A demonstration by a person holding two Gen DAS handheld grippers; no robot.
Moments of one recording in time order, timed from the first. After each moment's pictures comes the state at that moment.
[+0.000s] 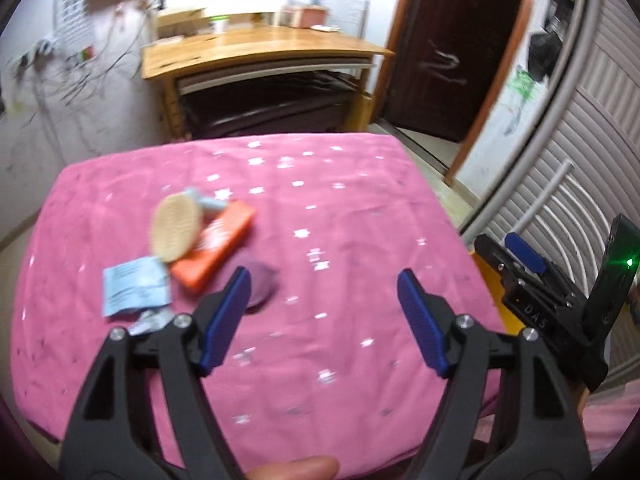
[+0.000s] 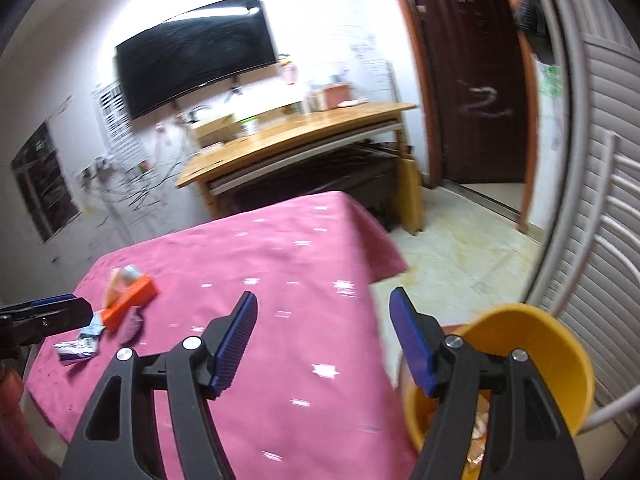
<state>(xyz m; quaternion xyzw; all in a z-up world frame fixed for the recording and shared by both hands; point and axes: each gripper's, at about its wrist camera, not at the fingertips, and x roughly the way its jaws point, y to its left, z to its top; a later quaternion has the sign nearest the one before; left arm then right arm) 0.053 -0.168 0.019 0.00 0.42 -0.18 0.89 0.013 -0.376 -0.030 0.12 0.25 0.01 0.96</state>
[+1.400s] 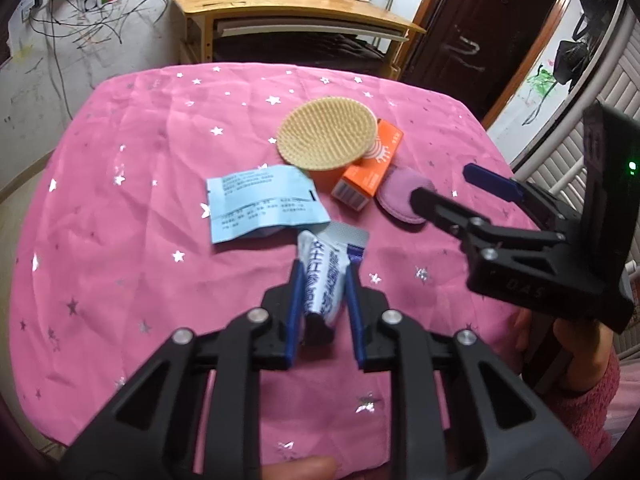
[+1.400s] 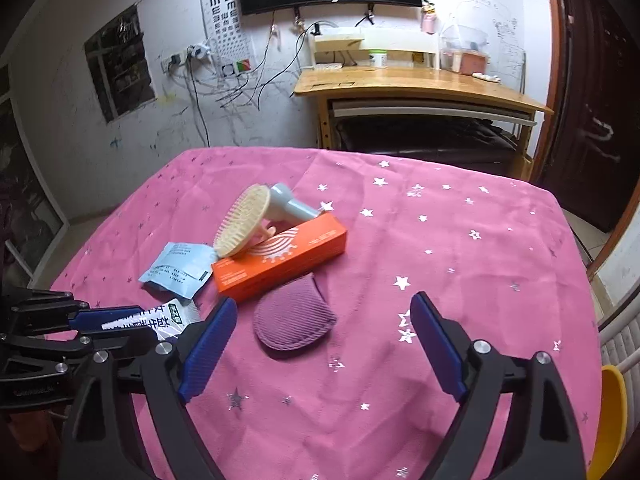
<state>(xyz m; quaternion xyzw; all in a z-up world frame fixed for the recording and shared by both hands) 0.059 -0.043 -0.037 -0.04 0.48 -0.19 0.86 0.090 -0.181 -0.033 -0.02 0.35 0.16 0.92</state>
